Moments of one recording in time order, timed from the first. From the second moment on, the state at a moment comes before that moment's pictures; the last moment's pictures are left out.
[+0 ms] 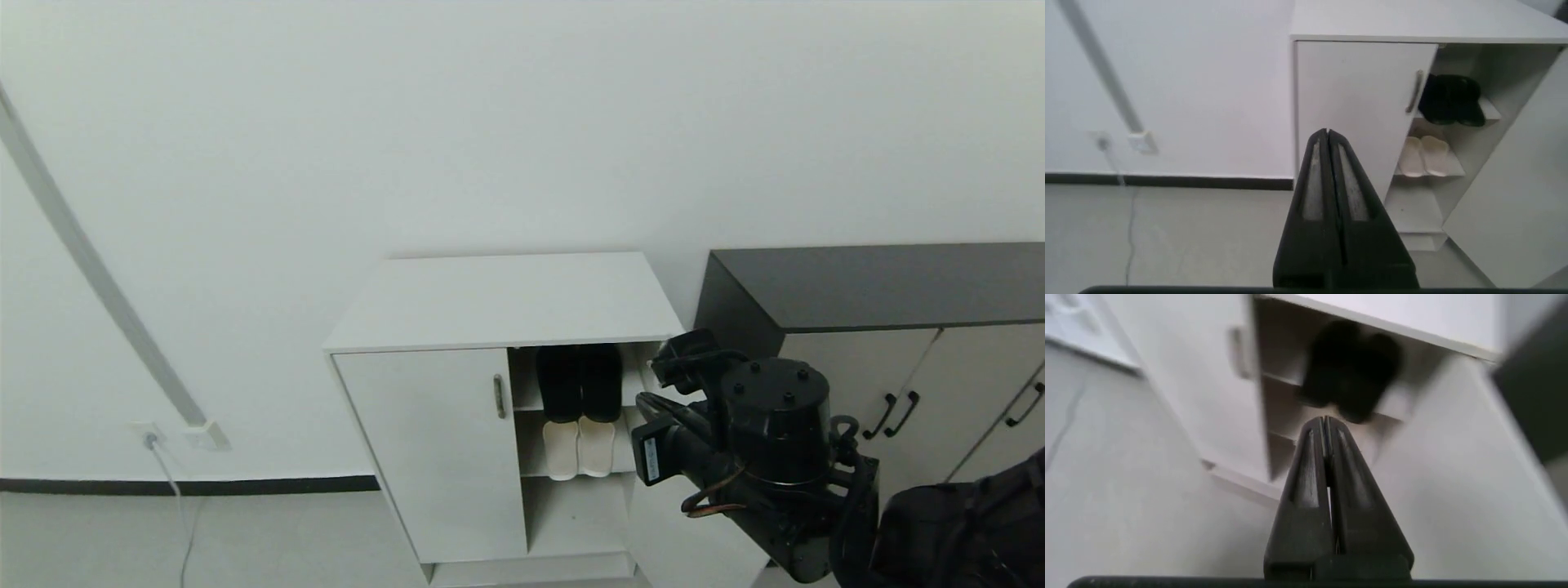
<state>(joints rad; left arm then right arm) 0.09 0.09 0.00 0.00 -0.03 0.01 0.83 1.85 -0.69 -0.90 -0.46 0.06</state>
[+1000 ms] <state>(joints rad) 0.09 0.09 0.00 0.00 -0.03 0.01 0.83 1.85 -0.69 -0.90 -0.46 0.06</state>
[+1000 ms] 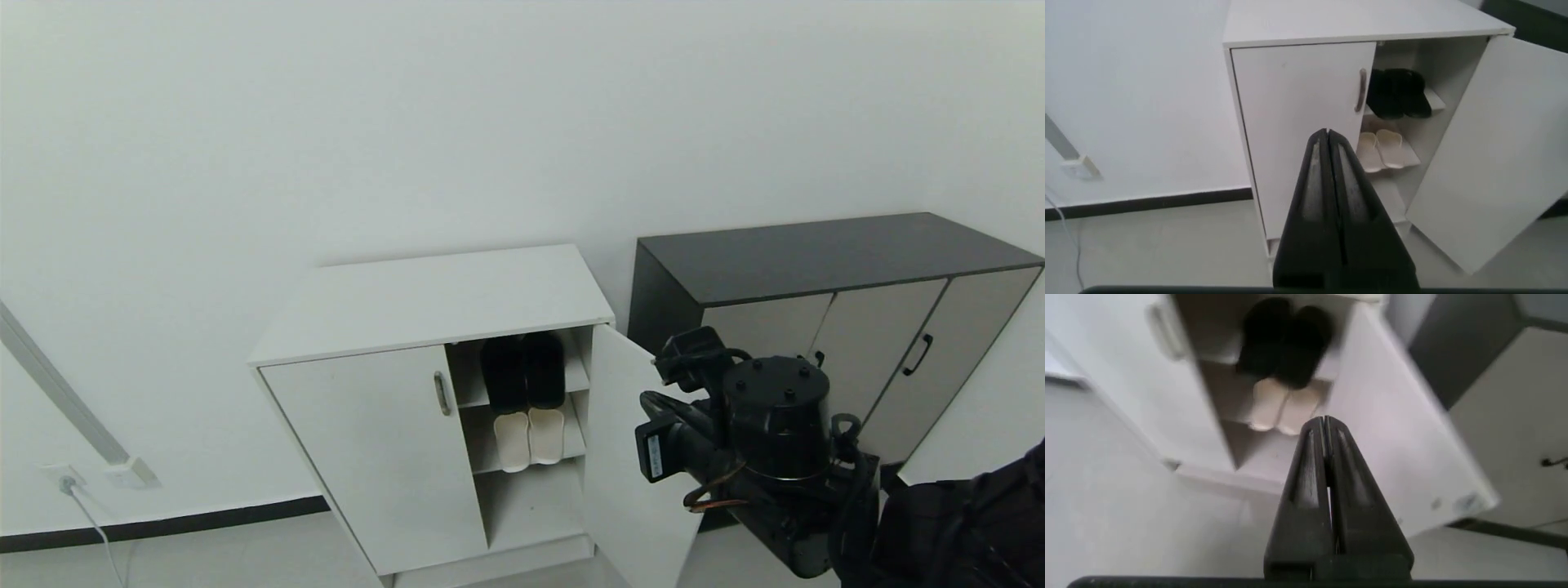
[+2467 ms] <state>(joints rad) 0.09 0.09 0.00 0.00 -0.03 0.01 0.39 2.19 -1.36 -0.47 -0.28 0.11</state>
